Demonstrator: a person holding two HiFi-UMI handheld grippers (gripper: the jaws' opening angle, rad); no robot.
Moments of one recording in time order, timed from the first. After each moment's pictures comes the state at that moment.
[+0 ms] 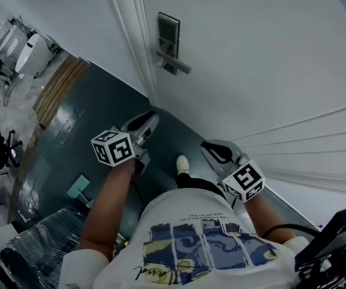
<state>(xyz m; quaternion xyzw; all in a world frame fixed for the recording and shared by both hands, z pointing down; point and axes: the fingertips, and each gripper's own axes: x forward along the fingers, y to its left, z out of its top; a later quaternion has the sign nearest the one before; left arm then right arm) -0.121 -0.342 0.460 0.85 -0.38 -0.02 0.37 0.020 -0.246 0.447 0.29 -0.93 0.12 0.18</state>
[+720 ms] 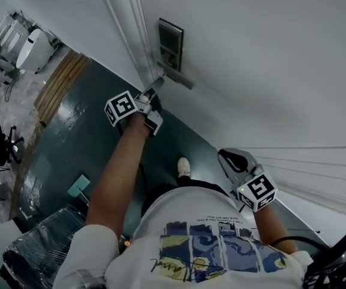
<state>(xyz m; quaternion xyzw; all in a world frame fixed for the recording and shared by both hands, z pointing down) -0.134 -0.482 0.526 0.72 -0.38 -0.21 0.54 0.058 -0.255 0.477 0.32 -0.91 0.16 0.21</state>
